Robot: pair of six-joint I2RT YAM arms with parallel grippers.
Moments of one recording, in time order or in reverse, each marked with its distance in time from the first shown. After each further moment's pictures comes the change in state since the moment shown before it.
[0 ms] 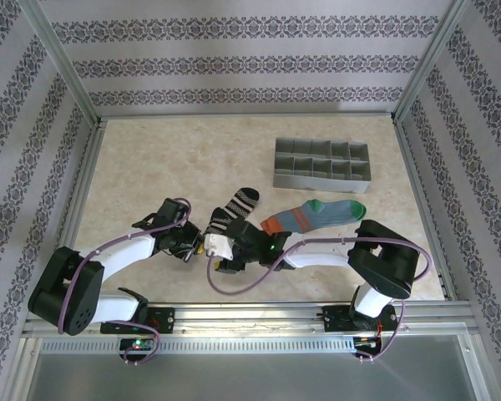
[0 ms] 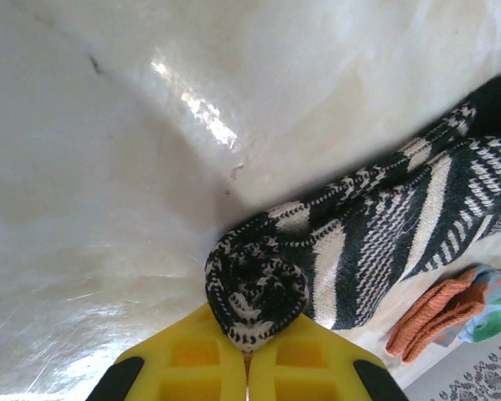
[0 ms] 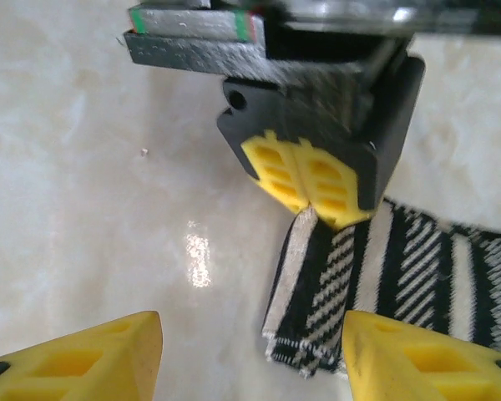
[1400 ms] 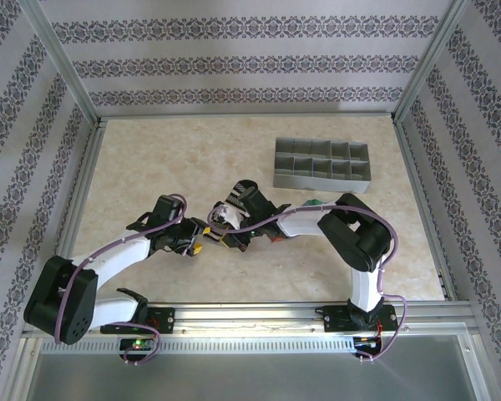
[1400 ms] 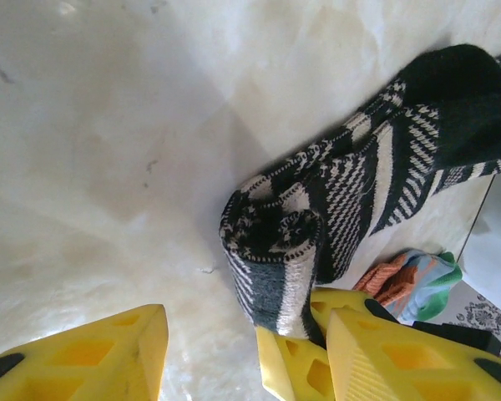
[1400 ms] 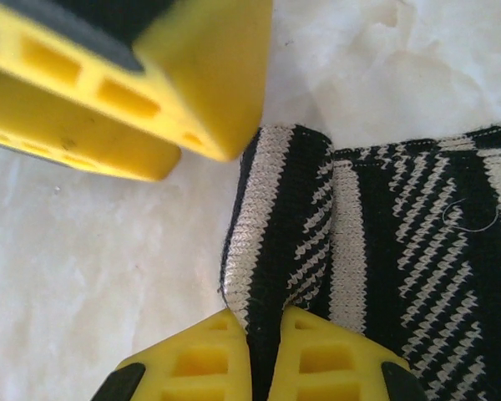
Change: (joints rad) left arm 0.029 -0.047 -0.009 0.077 0.028 -0.034; right arm -0.322 0.251 0.143 -0.035 -0.531 0.266
